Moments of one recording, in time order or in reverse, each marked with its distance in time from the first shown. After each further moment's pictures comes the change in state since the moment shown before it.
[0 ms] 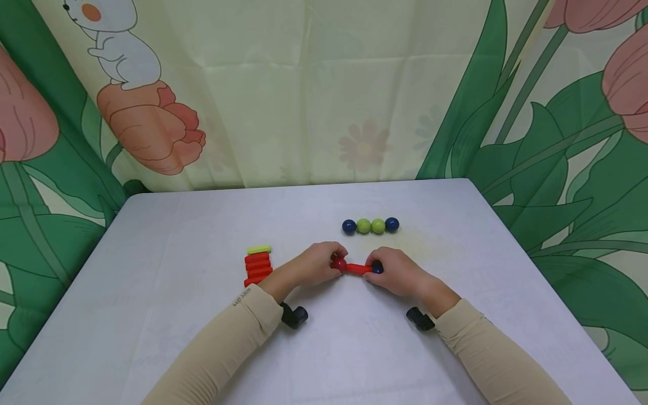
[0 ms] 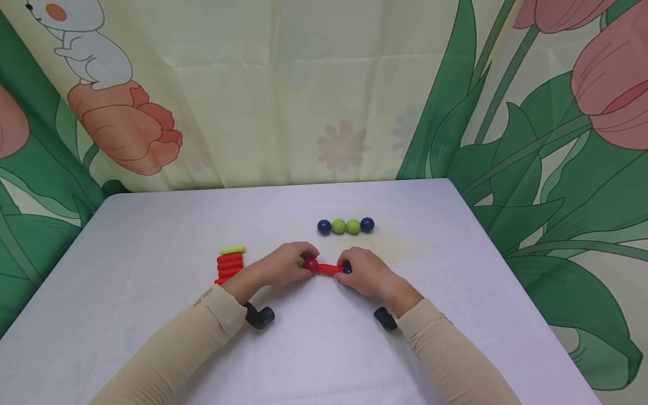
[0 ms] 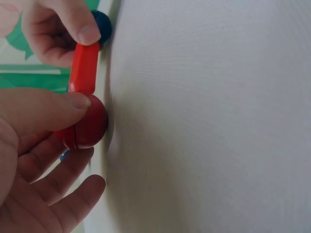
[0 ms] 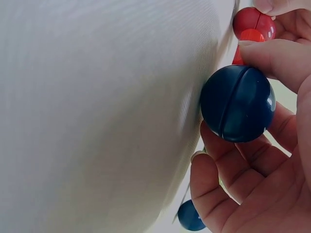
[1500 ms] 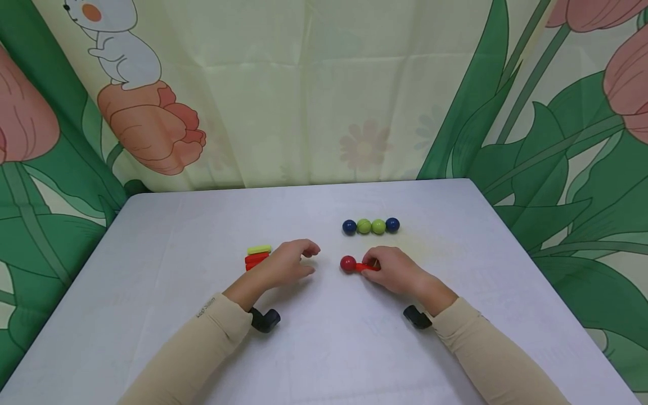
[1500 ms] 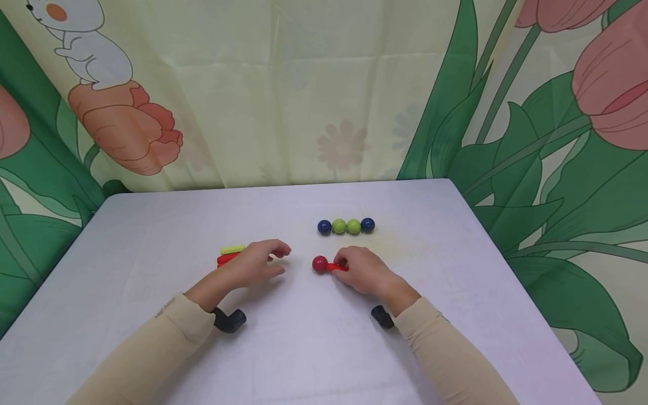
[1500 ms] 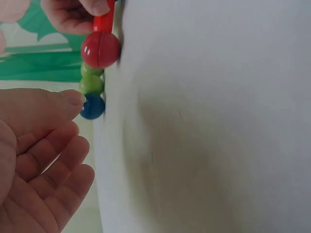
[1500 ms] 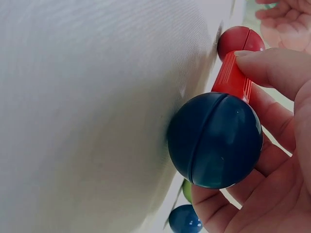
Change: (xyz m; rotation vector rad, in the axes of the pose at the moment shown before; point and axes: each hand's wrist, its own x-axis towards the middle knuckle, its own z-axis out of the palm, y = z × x) left_hand -0.041 -0.028 -0.027 -0.042 0.094 -0.101; right_hand 0.003 -0.010 -0.004 0.025 -0.015 0.020
